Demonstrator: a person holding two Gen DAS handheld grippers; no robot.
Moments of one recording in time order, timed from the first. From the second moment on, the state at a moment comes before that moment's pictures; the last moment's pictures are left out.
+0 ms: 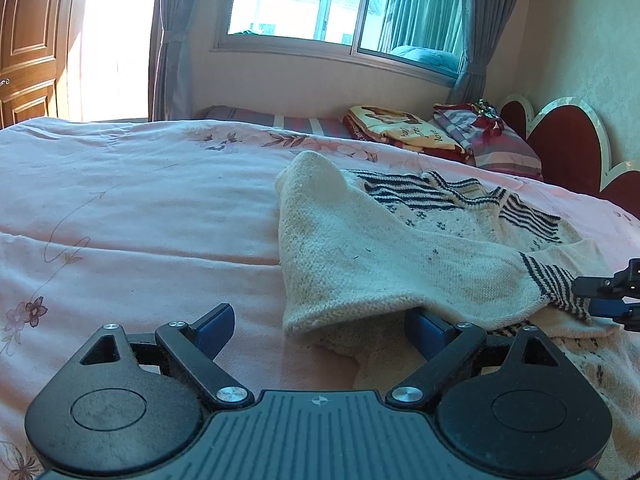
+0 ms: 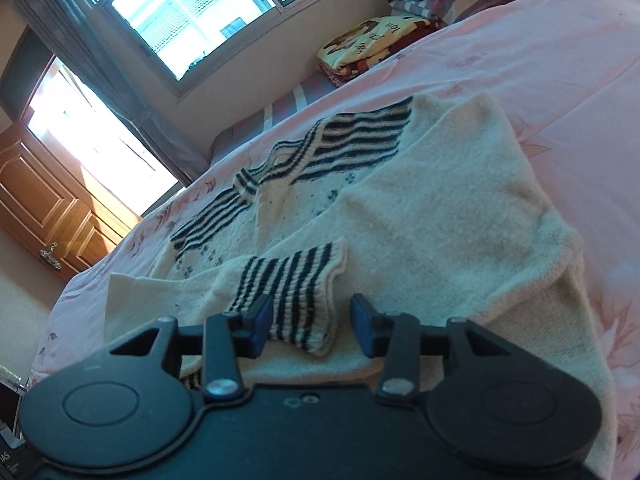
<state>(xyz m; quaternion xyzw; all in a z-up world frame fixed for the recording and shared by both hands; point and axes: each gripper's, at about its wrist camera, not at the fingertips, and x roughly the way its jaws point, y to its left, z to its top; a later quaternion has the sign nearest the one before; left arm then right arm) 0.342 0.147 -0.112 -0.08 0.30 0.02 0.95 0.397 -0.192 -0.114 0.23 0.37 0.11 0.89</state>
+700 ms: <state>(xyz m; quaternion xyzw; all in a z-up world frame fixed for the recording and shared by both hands) 0.354 0.163 -0.123 -0.16 0.31 0.00 0.93 0.383 -0.224 -0.086 0.20 0.31 0.06 0.93</state>
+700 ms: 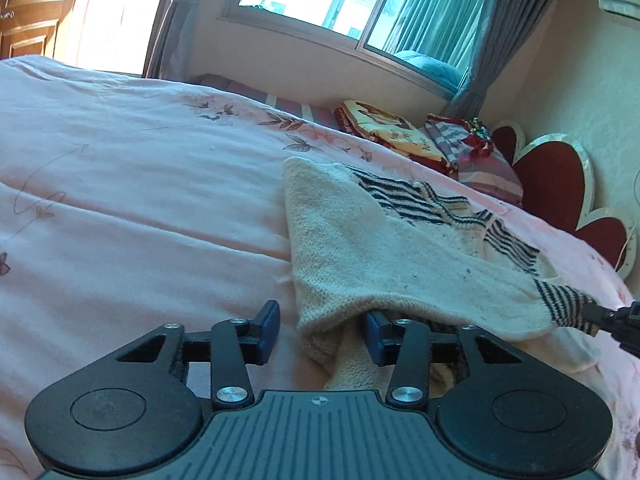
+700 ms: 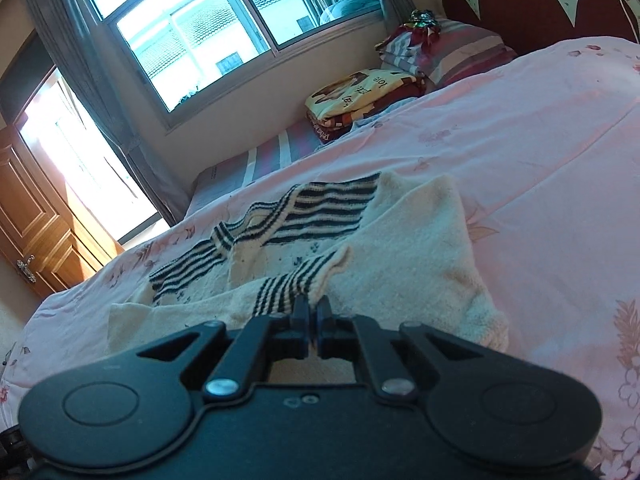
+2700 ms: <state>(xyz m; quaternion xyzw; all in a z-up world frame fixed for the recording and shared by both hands) 0.320 0.150 -0.102 0.01 0.29 0.05 0.96 0.373 -0.242 -0.105 0.15 0.34 0.08 0.92</state>
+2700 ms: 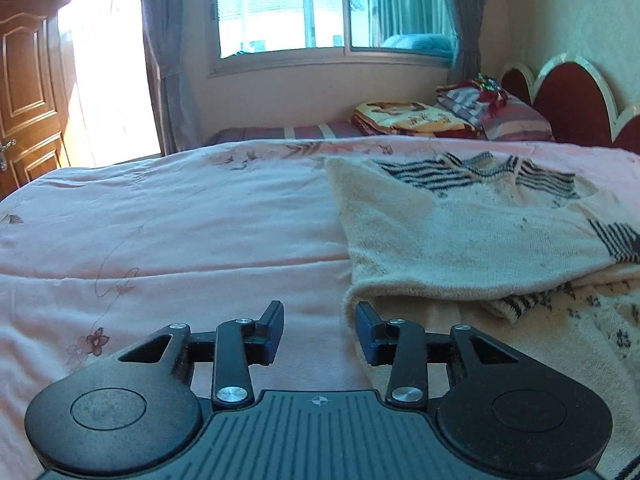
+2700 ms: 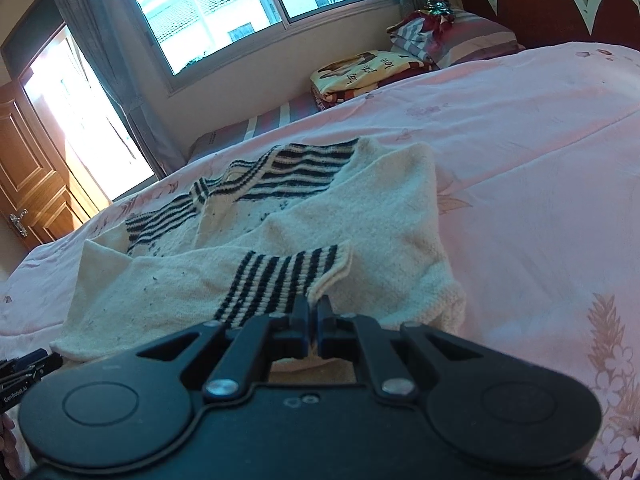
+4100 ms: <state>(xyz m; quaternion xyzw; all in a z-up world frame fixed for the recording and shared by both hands) 0.477 0.114 -0.085 0.00 0.26 -0.01 0.97 0.447 -0.294 -0.099 0.14 0.31 0.02 0.94</state>
